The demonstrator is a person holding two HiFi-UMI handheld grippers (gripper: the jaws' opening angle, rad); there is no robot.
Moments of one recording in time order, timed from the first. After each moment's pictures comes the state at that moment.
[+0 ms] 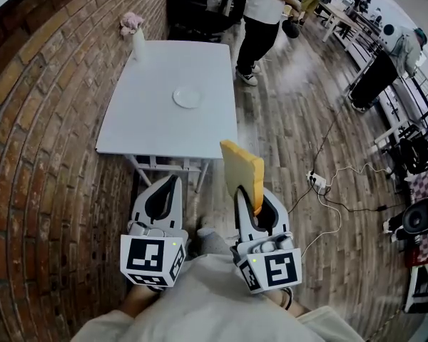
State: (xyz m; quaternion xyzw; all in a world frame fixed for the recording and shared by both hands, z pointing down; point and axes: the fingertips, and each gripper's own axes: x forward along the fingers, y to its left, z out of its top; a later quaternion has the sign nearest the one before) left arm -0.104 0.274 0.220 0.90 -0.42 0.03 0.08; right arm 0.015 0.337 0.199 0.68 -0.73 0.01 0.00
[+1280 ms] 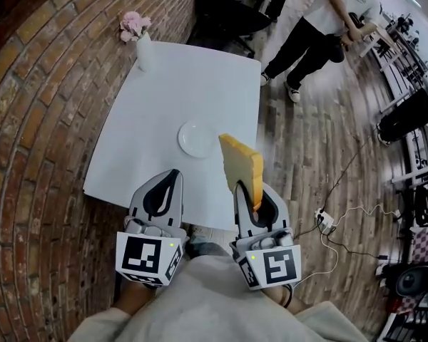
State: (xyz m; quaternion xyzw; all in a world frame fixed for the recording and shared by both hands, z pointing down) left arm -0.024 -0.003 0.235 0.88 -0.47 0.04 0.09; right arm 0.098 0.034 0.225 0.62 -0.79 0.03 0.03
